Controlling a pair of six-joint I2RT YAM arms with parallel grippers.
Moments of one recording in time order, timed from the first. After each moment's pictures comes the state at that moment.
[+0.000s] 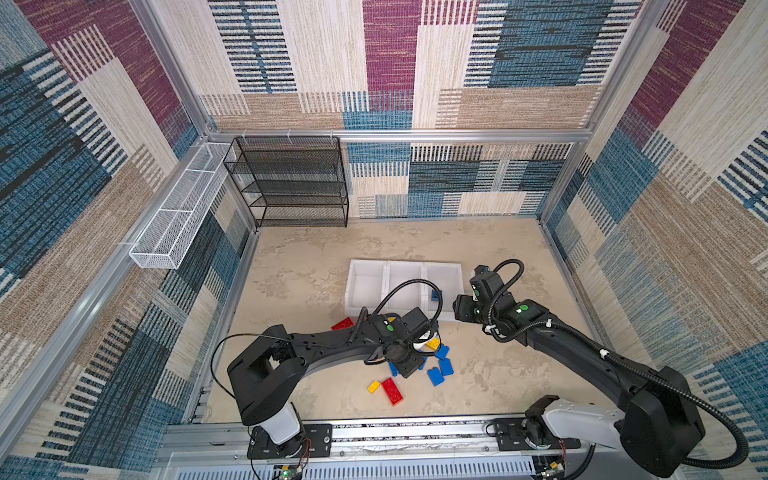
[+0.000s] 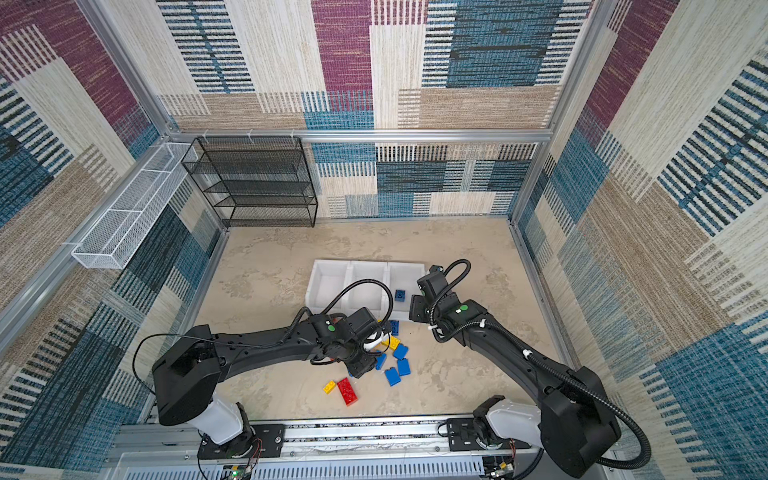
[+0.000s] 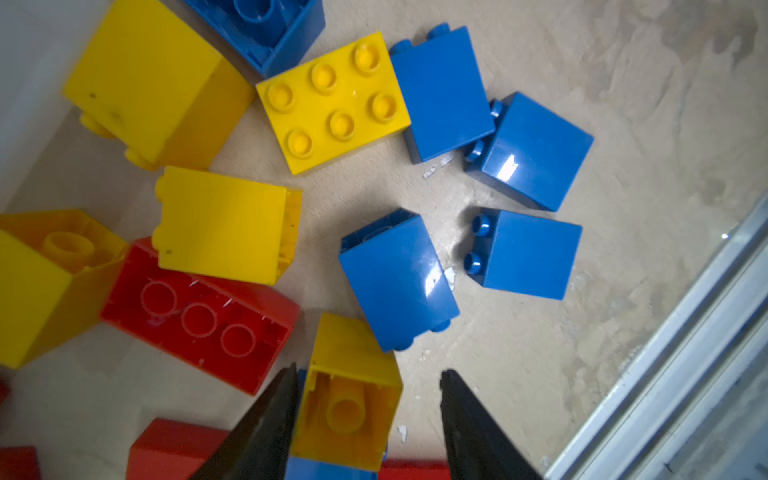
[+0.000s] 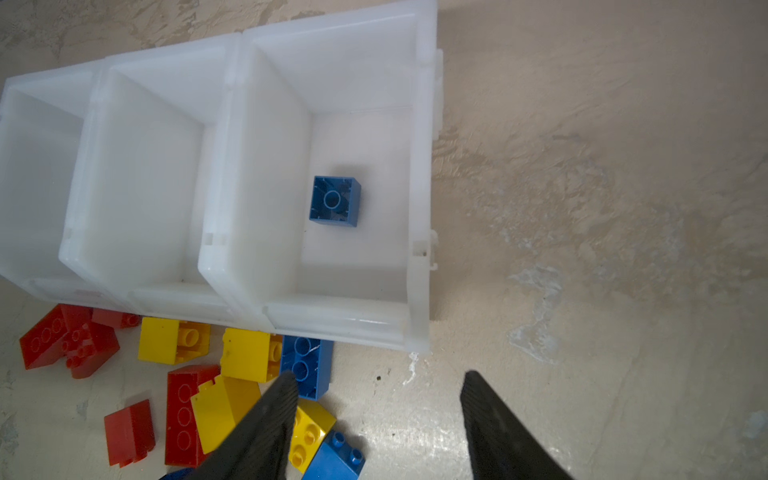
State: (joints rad) left arm -1.03 1.65 1.04 -0.63 0.02 -0.07; right arm 0.52 1.22 0.81 -0.50 0.13 0.58
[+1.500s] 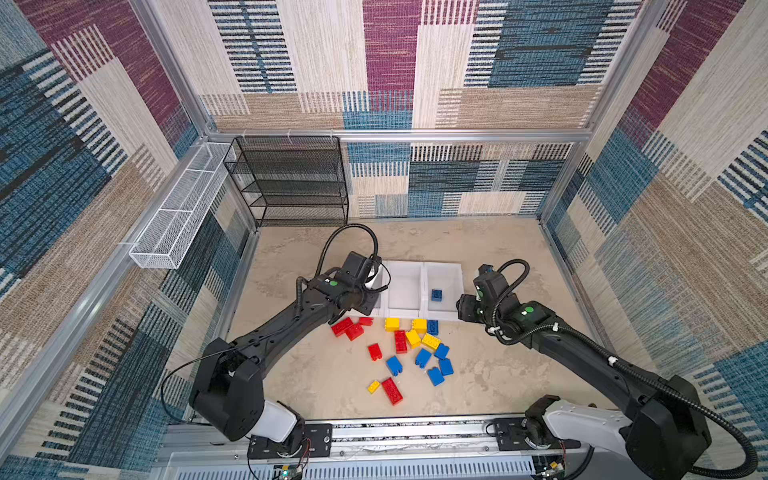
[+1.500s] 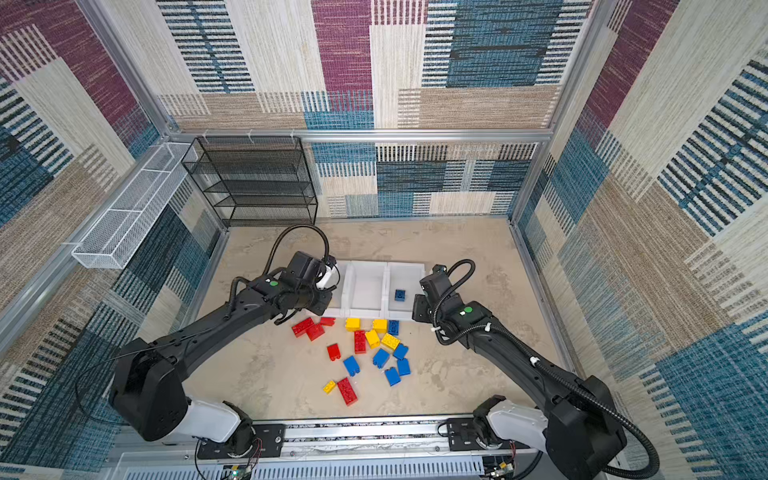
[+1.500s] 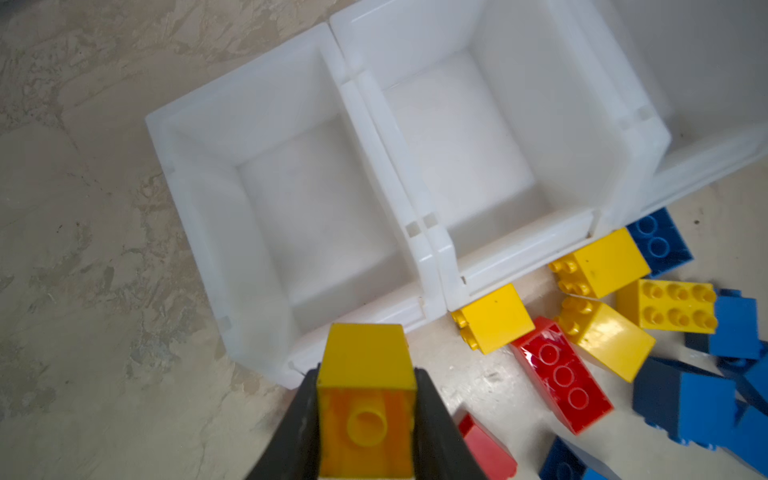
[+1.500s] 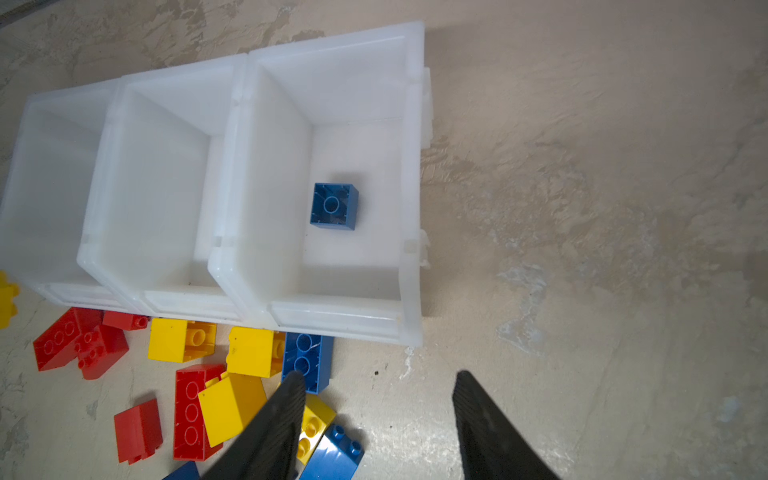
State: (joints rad) left arm -0.52 1.51 1.14 -0.64 -0.08 0.01; right arm 0.52 1.17 0.81 -0.52 0.14 0.59
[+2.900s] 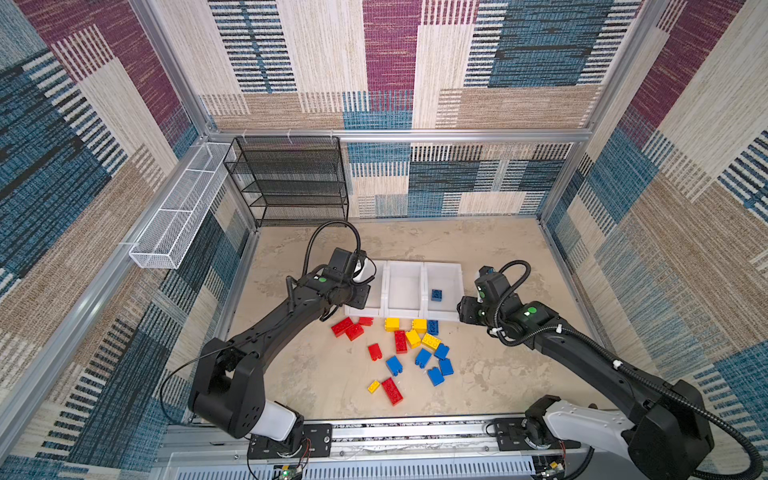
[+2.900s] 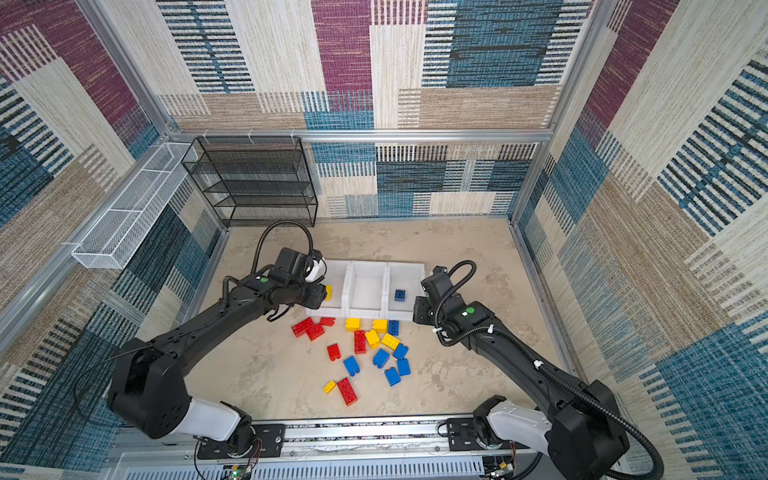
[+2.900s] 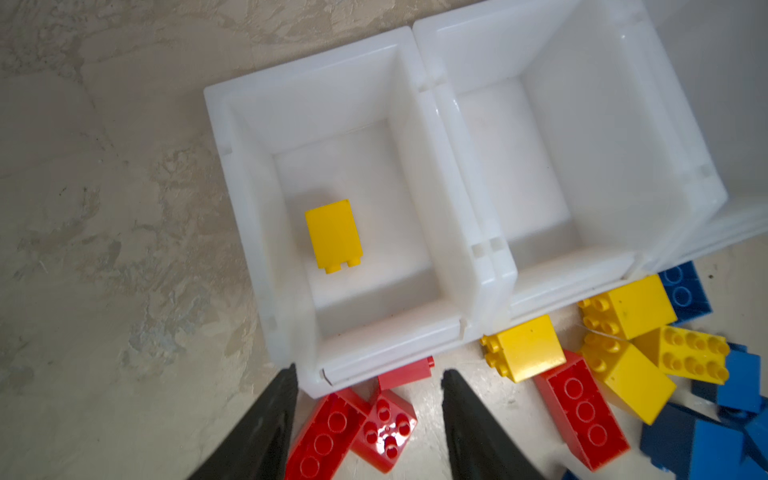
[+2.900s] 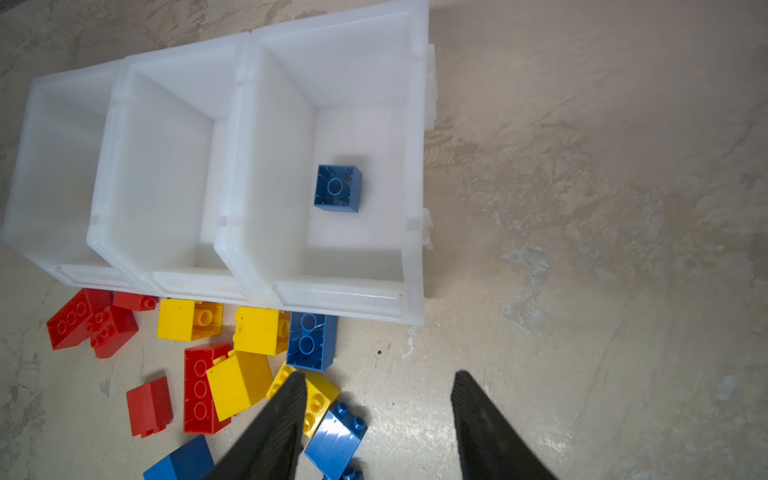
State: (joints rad) left arm -0.45 1.42 1.05 -0.58 -0.02 -0.08; right arm 0.54 1.16 0.82 -0.57 0.11 0.59
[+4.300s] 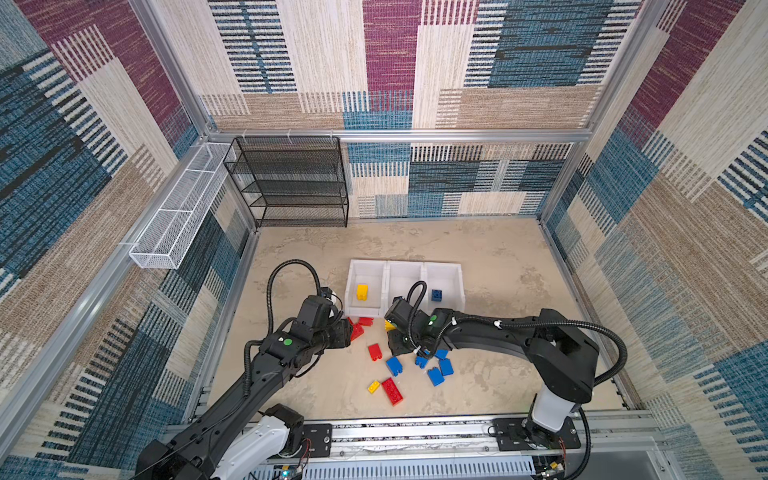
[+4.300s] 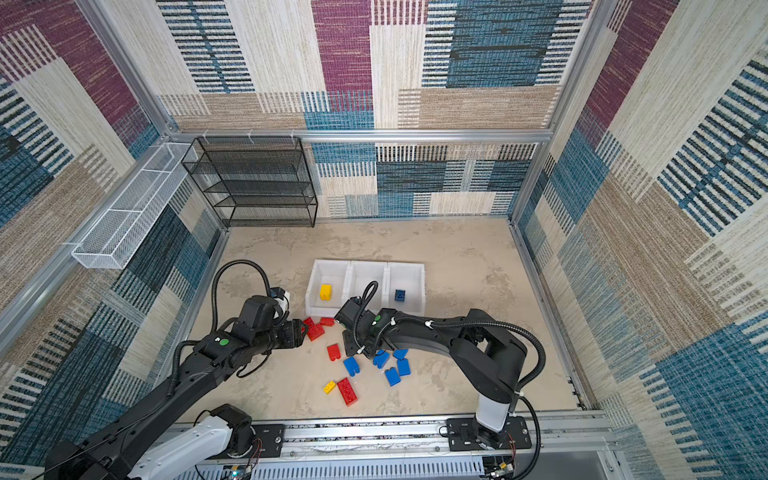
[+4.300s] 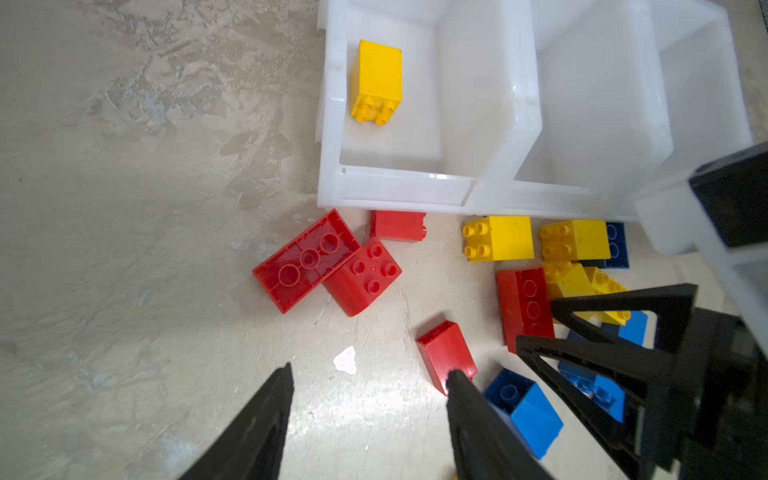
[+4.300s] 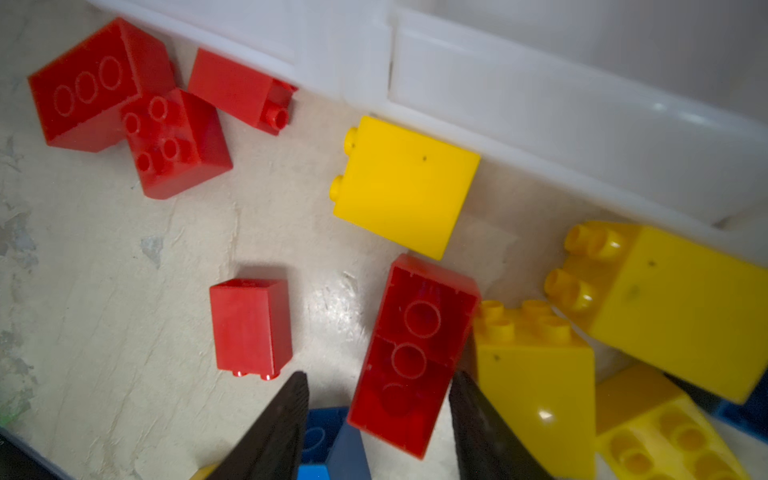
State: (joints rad) left arm -0.45 0.94 0.64 -0.58 0.01 -0.44; right arm 1.00 1.76 1.10 -0.47 0.07 0.72
